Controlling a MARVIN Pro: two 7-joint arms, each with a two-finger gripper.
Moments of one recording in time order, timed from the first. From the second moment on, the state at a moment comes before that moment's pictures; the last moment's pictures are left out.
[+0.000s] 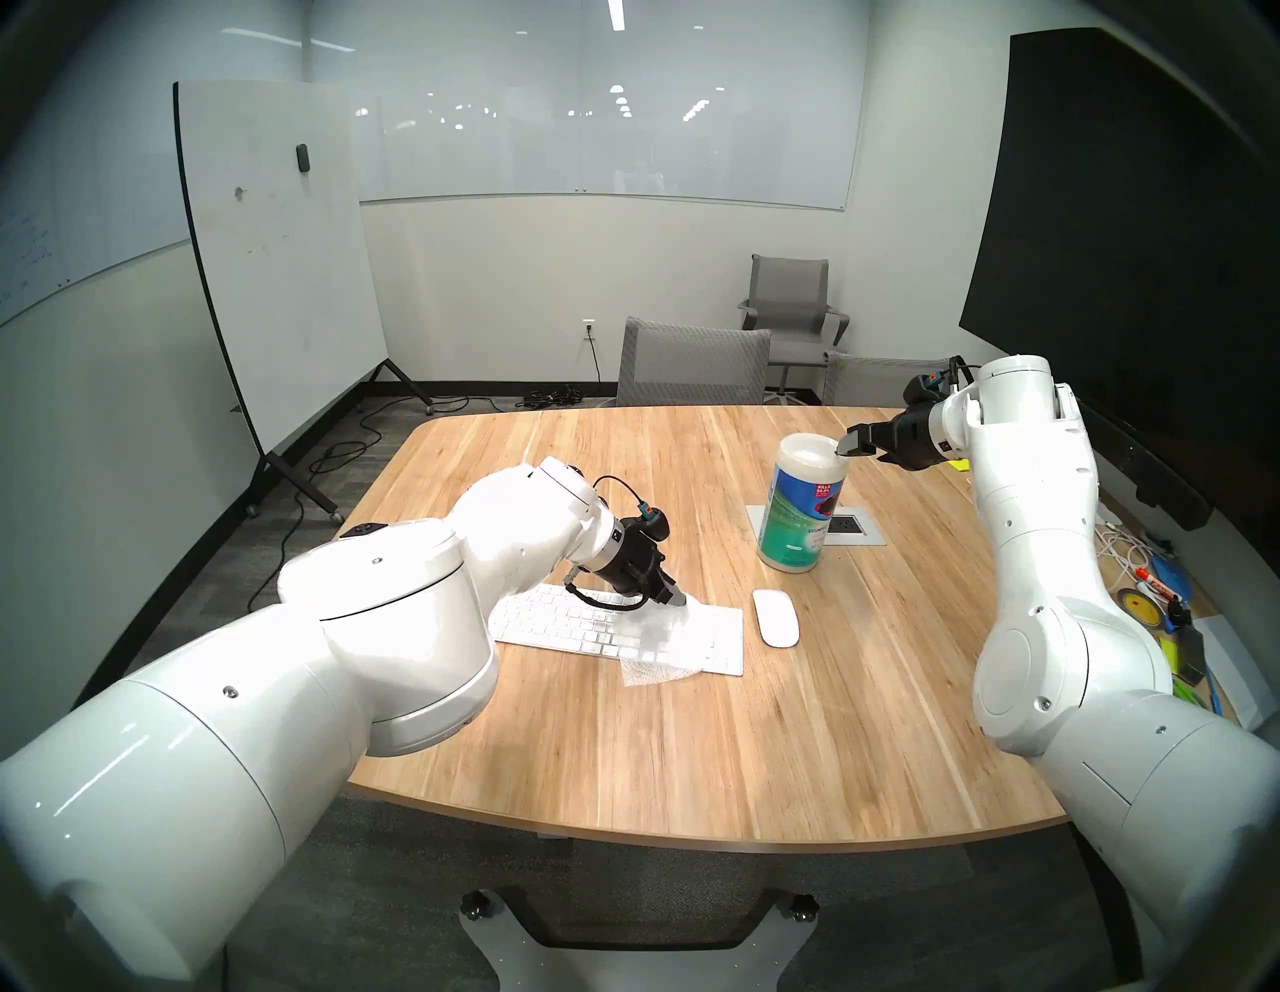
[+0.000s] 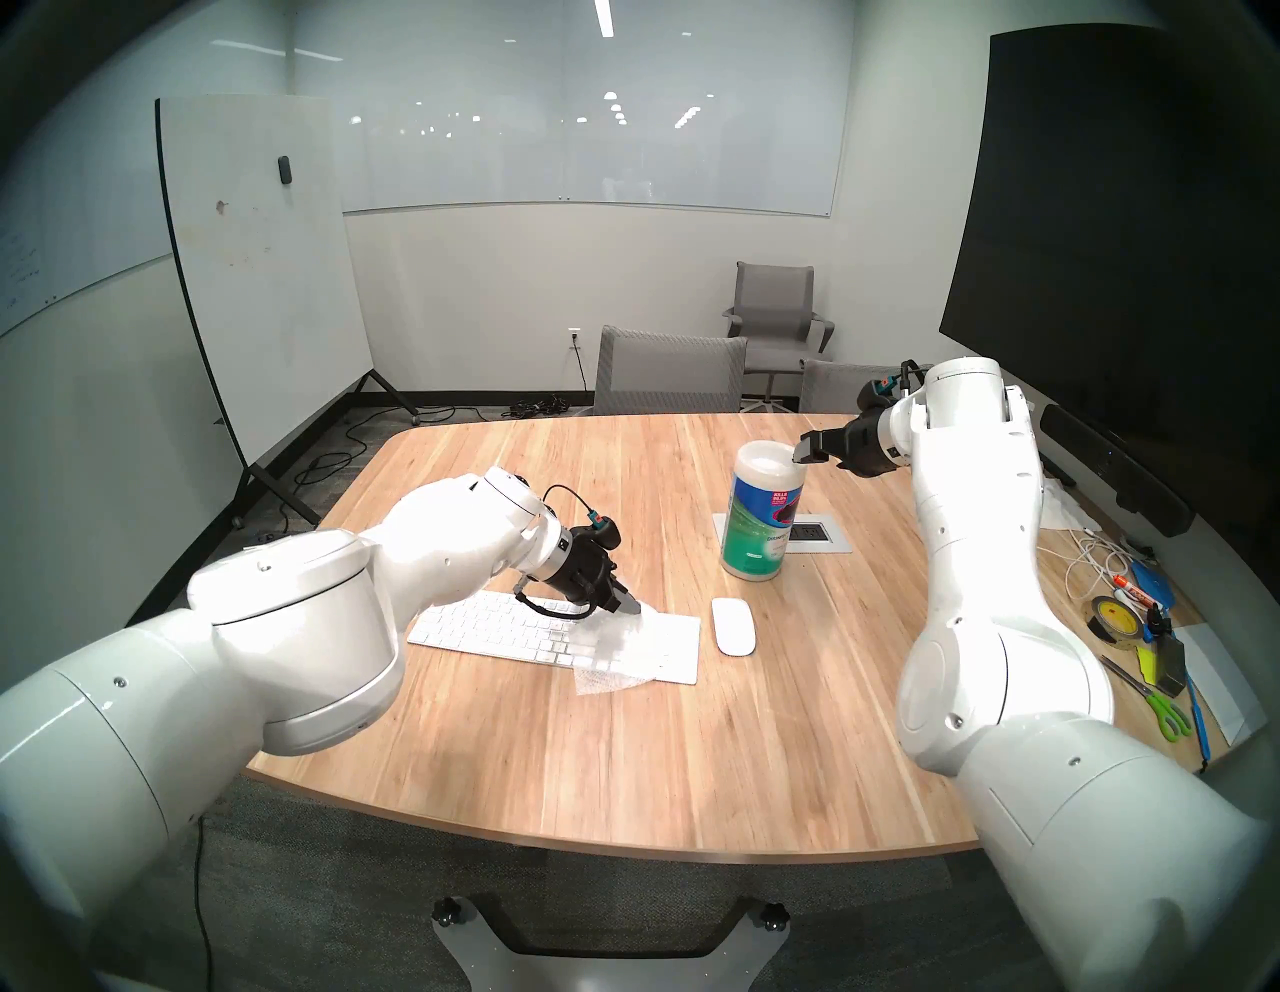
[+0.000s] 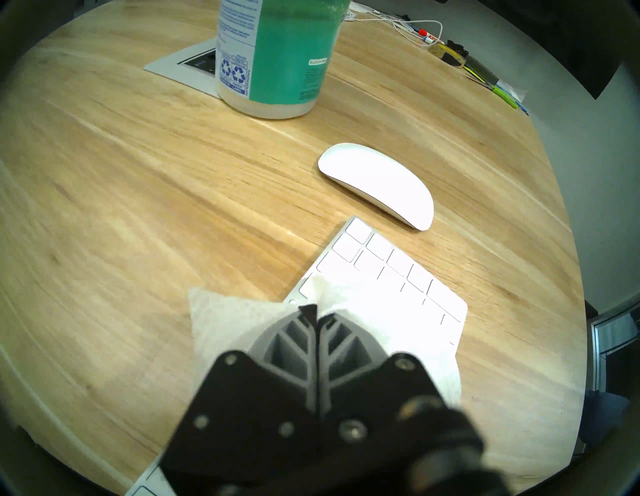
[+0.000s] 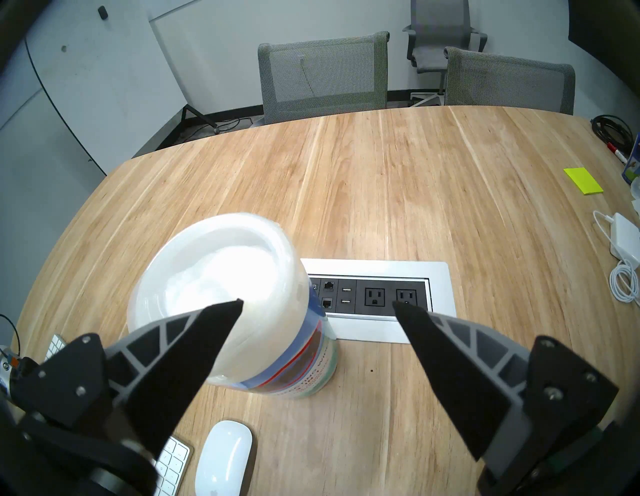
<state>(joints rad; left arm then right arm) 0.39 -1.62 -0.23 -0.12 -0.72 0.33 -1.04 -0.58 -1.33 1.84 -0.89 -0.50 0.96 0.86</state>
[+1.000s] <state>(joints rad) 0.44 -1.68 -0.24 -0.14 -0.72 0.34 -1.09 -0.58 -1.33 1.84 -0.89 -0.50 0.96 0.86</state>
